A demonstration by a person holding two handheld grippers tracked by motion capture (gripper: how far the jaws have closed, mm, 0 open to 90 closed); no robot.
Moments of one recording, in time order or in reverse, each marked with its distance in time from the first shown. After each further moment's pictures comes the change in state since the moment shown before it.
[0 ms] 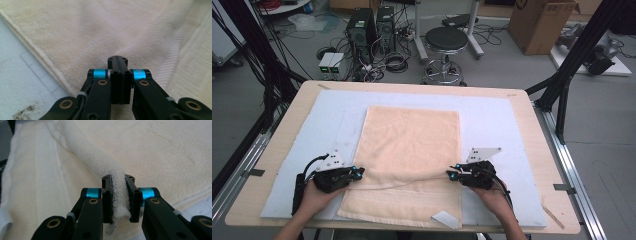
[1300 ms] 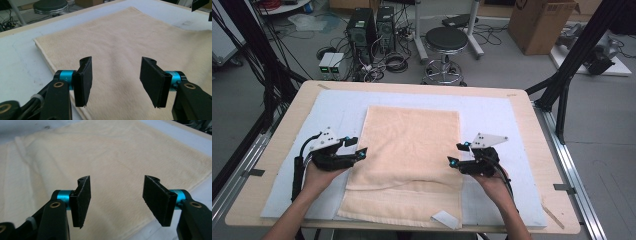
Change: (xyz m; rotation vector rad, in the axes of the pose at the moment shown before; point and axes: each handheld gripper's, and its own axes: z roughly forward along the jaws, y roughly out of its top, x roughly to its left) left arm 0.023 0.040 -0.004 -0.171 0.118 -0.046; right arm -0.014 0.030 -0.012 -0.092 -0.168 -0.019
